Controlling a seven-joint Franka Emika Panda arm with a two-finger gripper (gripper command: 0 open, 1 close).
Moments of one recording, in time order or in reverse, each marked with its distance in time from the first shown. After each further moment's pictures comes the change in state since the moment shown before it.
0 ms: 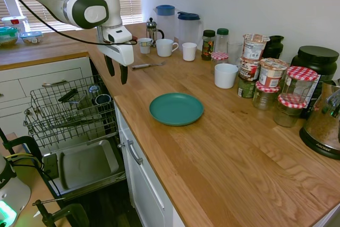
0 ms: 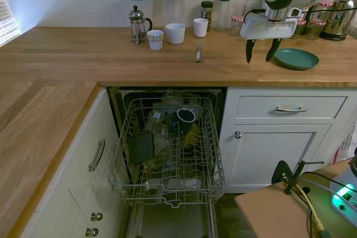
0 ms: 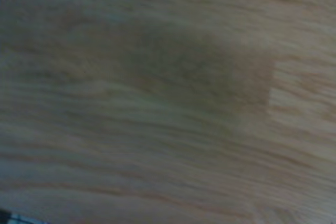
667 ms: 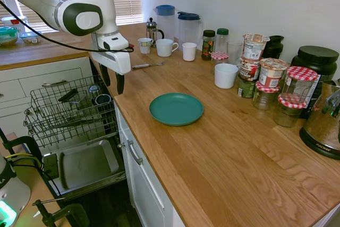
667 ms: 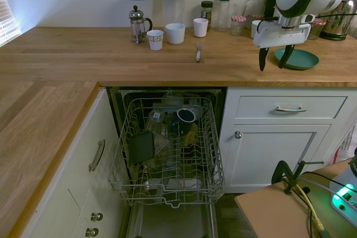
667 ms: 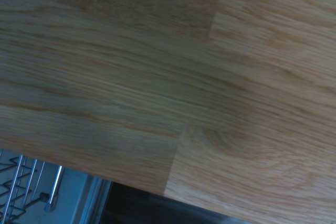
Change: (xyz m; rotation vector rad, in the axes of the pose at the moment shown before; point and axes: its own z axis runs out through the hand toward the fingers) arm -0.002 0.075 0.012 -0.074 -0.002 -0.063
